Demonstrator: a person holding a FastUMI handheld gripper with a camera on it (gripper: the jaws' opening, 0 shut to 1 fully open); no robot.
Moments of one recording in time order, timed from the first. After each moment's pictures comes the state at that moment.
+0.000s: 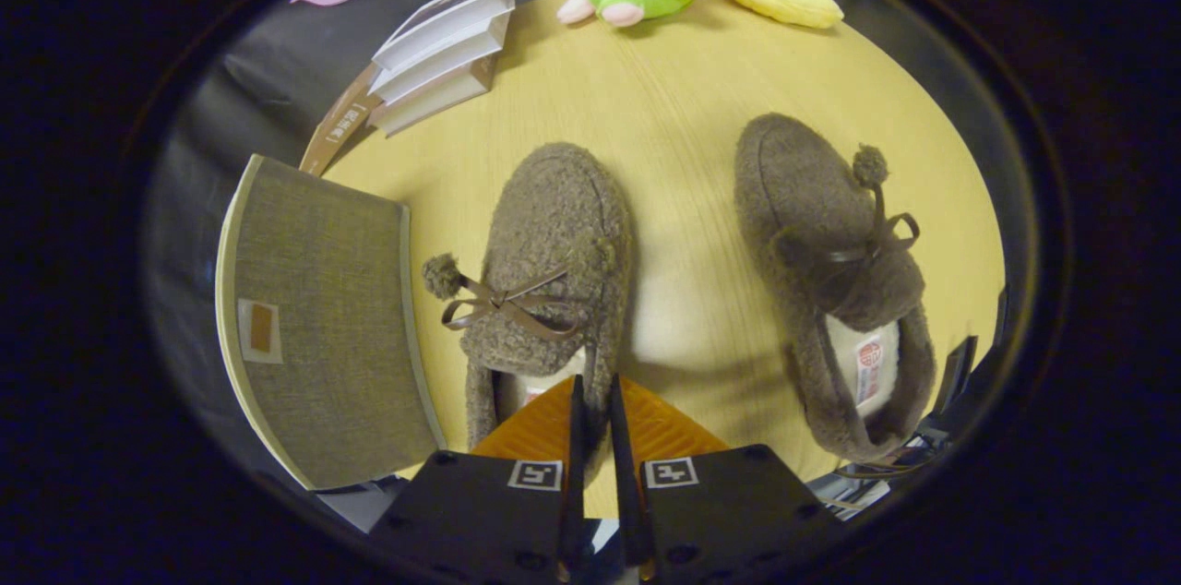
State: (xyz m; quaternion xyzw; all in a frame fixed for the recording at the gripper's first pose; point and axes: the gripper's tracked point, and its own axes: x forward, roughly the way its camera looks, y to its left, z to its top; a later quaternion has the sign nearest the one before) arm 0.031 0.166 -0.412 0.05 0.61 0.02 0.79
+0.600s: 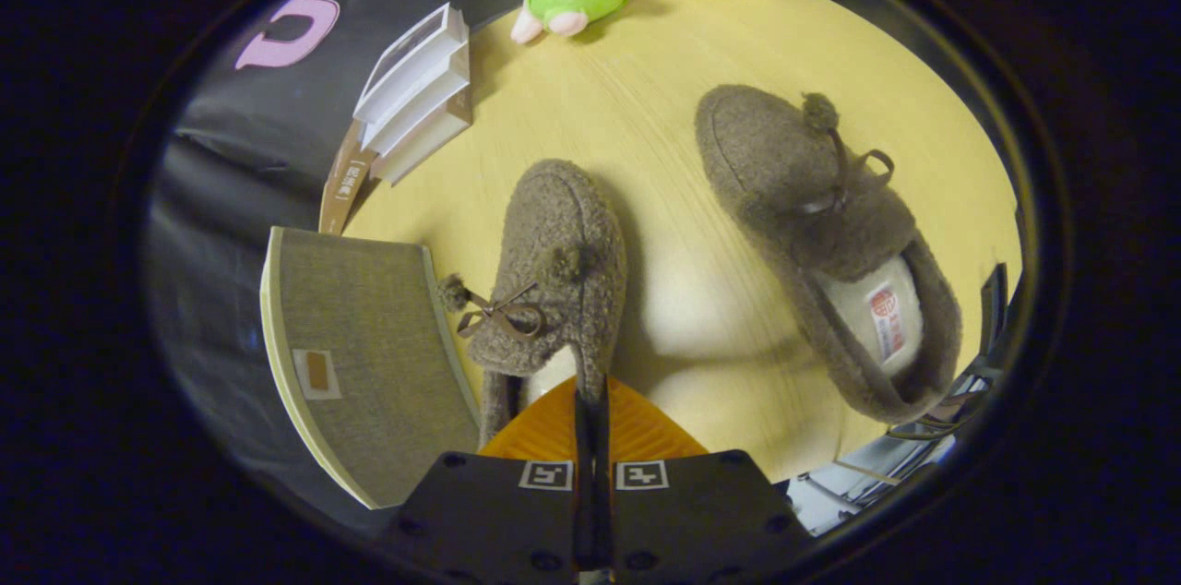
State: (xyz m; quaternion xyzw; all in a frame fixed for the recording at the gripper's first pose) arm 0.020 0.178 -0.396 0.18 0.60 0.01 0.78
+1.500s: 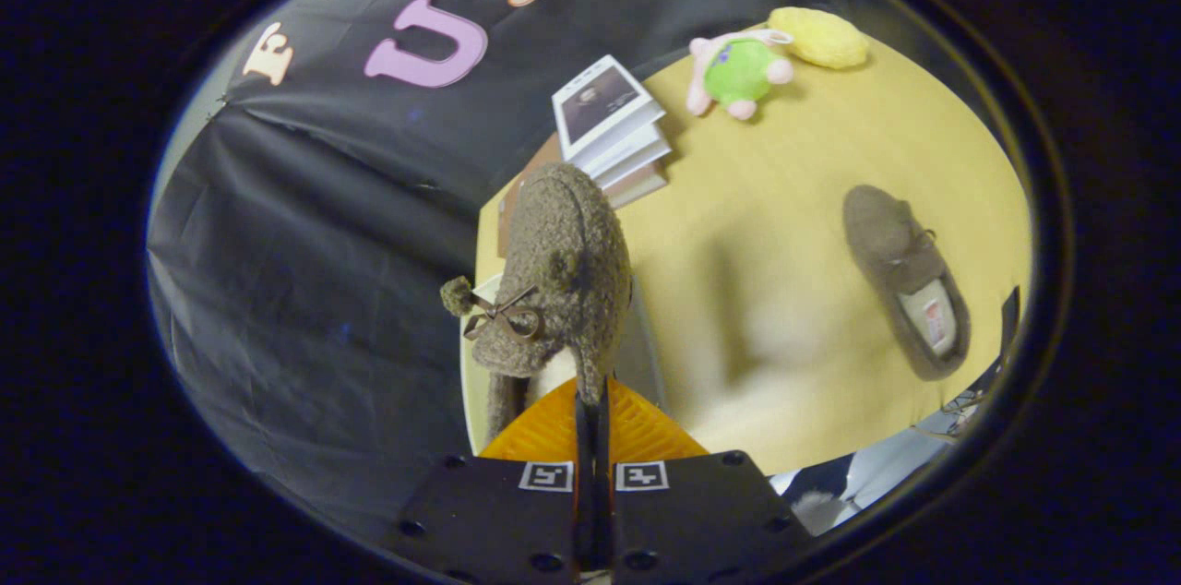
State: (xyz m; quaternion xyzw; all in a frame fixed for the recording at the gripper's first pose) arm 0.013 0.308 -0.228 0.25 0.51 0.17 0.80
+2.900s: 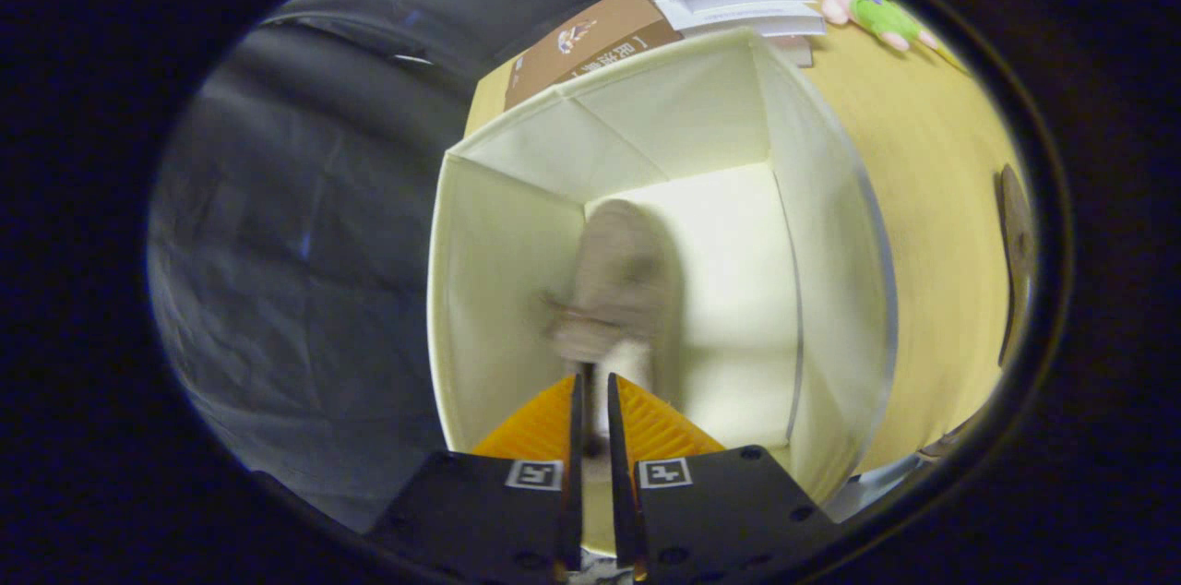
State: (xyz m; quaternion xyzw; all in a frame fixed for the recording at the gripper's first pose) arm -0.008 0.474 -0.342 0.17 0.61 0.20 0.75
